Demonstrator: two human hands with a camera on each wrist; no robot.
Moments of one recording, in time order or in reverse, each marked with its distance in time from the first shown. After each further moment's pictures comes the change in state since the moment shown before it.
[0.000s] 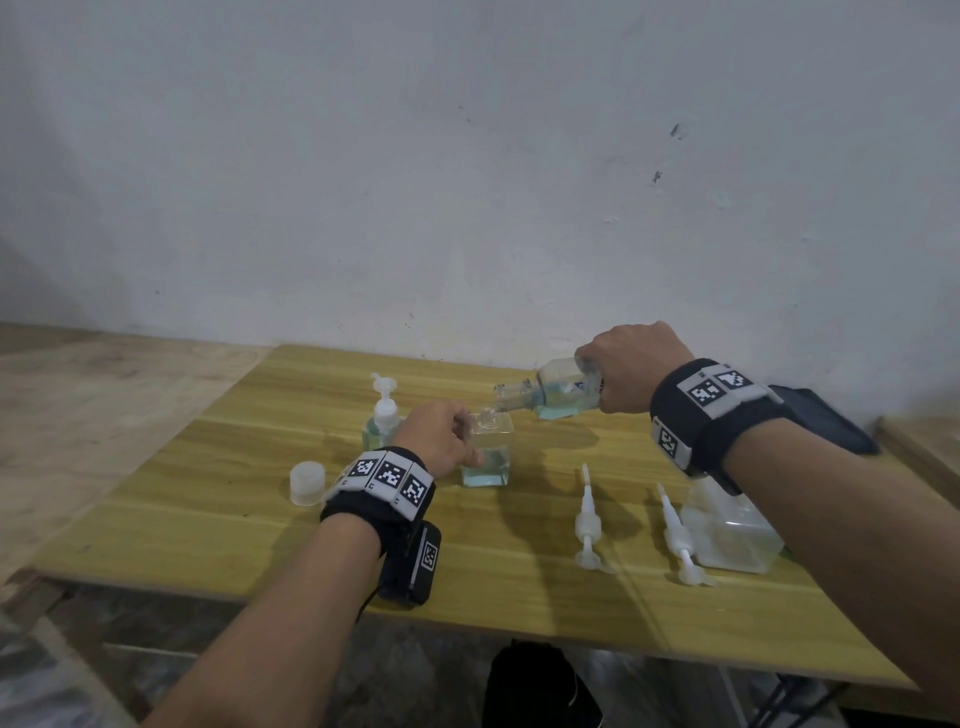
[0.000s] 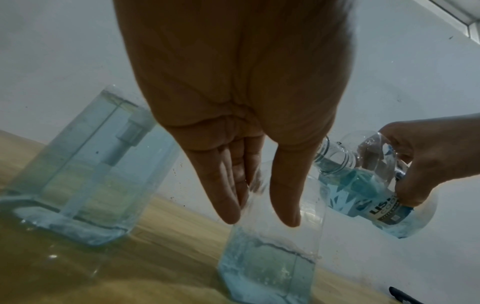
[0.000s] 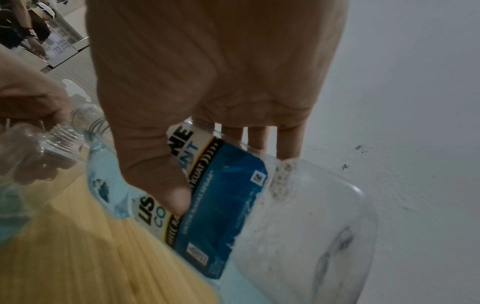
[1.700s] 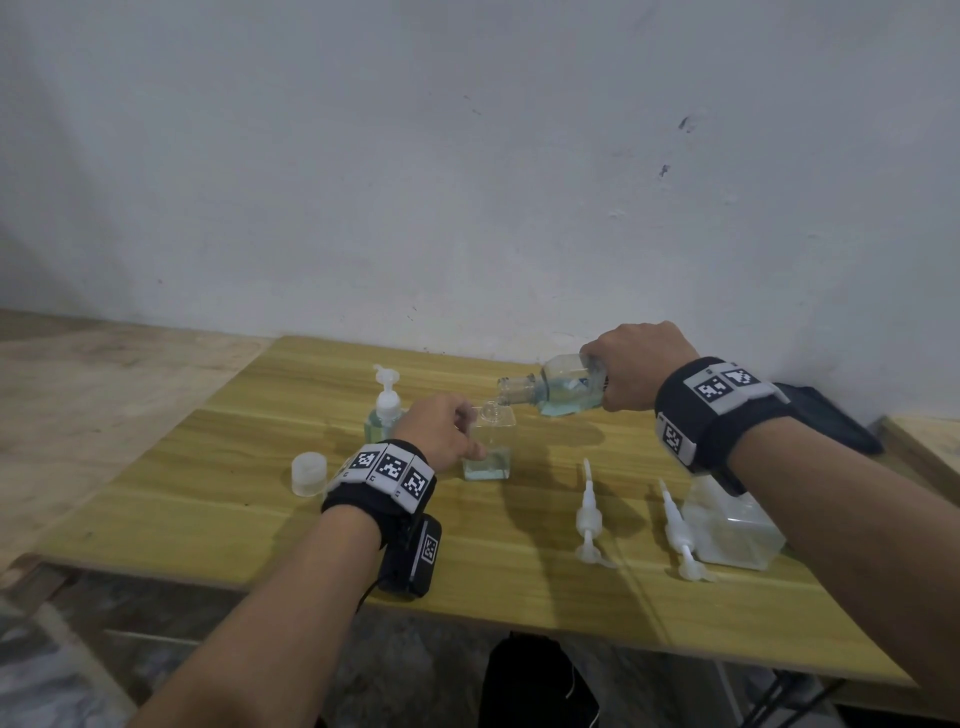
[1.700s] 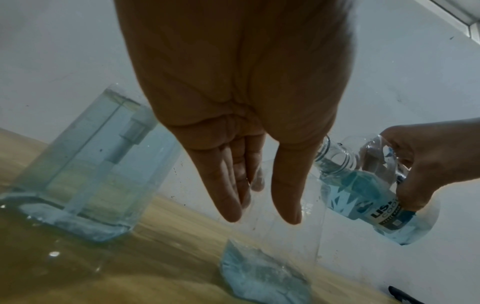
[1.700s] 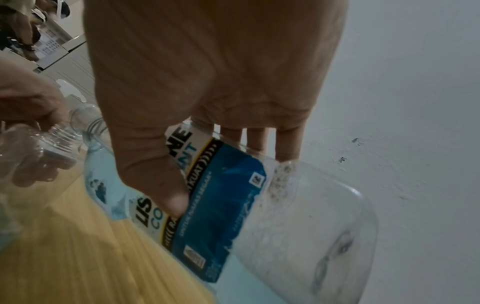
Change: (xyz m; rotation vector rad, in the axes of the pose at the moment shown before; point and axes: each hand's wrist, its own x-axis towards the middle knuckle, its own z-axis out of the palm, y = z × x) left_hand -0.002 0.000 -0.001 -0.014 0.003 0.003; right_hand -0.002 -0.001 0.001 0.052 -0.042 0.016
